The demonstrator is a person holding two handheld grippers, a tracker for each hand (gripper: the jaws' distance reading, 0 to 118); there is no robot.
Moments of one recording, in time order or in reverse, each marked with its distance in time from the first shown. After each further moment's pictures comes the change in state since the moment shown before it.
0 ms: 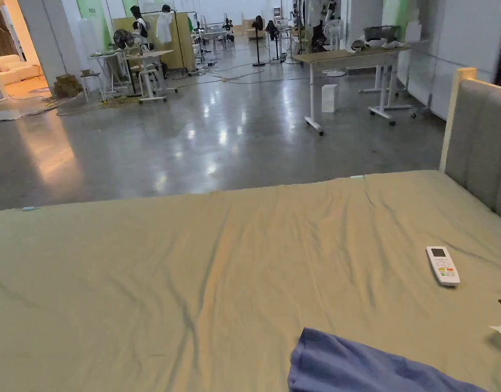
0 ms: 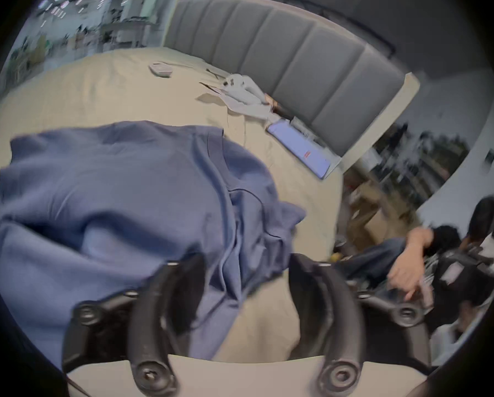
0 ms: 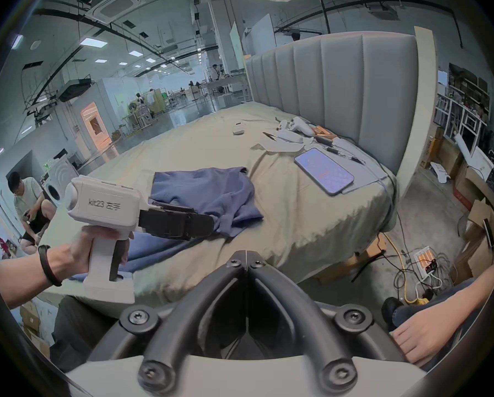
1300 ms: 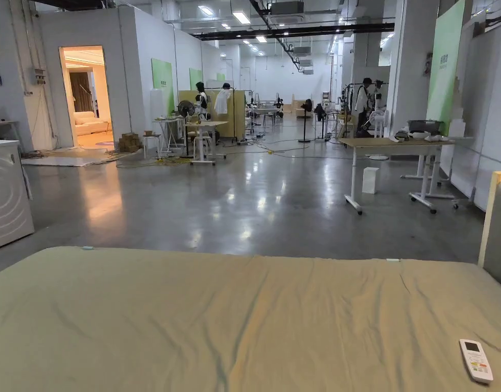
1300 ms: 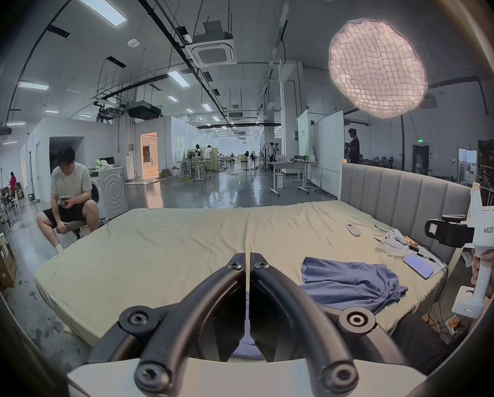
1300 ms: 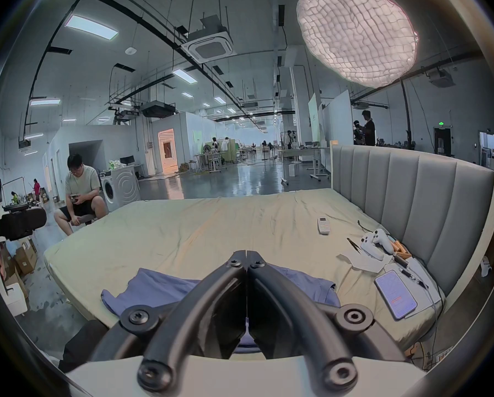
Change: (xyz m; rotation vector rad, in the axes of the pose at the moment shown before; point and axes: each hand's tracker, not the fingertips) left arm 0.118 -0.144 0.392 0.758 1.055 -0.047; right arm -0.112 0.089 0.025 0.400 0.314 0.264
